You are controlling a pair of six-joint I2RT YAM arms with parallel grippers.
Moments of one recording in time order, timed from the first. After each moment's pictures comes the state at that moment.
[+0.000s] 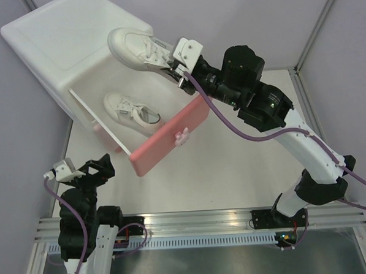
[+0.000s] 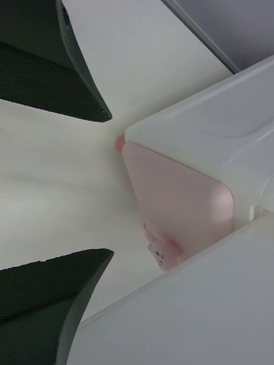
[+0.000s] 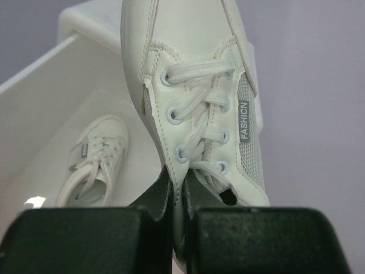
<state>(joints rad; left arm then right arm) -0.06 0.01 0.63 -0.68 -0.23 -0.41 0.91 1.56 2.11 -0.48 -0.05 -0.47</state>
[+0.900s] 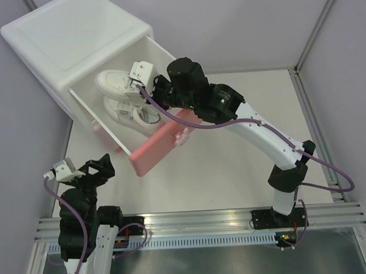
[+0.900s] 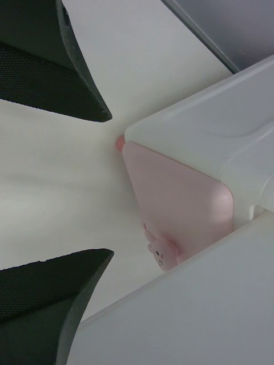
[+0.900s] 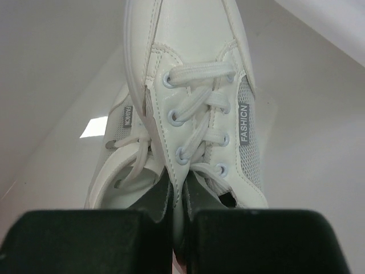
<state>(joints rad) -0.06 0.01 0.63 -0.68 -0.23 -0.41 0.99 1.84 2.27 -0.68 -0.08 -0.41</state>
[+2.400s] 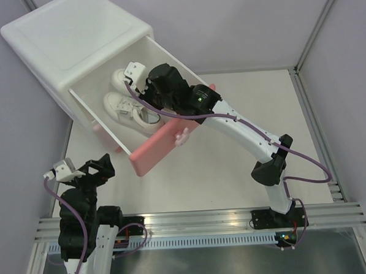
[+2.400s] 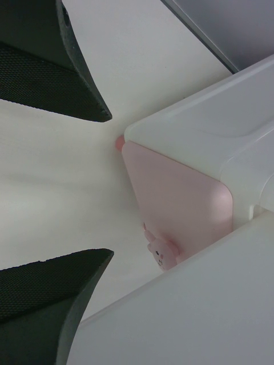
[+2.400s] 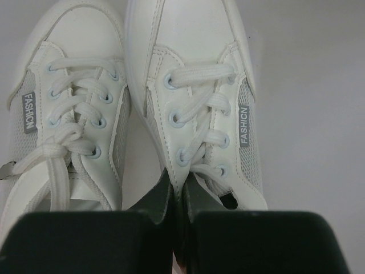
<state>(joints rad) -0.06 0.01 0.63 -0.68 -0.23 -0.41 0.98 2.01 2.36 -0.74 0.21 -0.32</state>
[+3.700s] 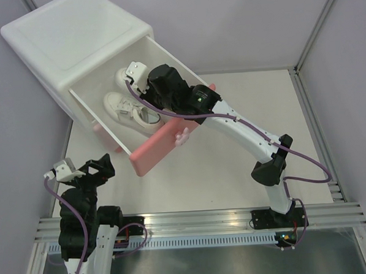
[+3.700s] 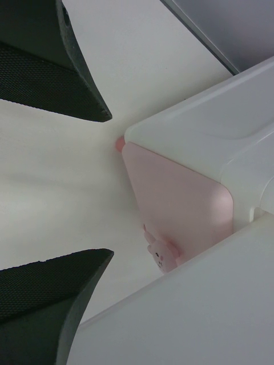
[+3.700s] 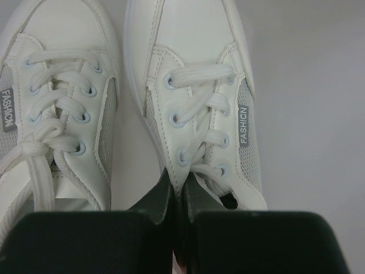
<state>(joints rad) -0.05 0.01 0.63 -0.68 -0.23 -0.41 0.98 2.01 2.36 -0.76 0.27 -0.30</state>
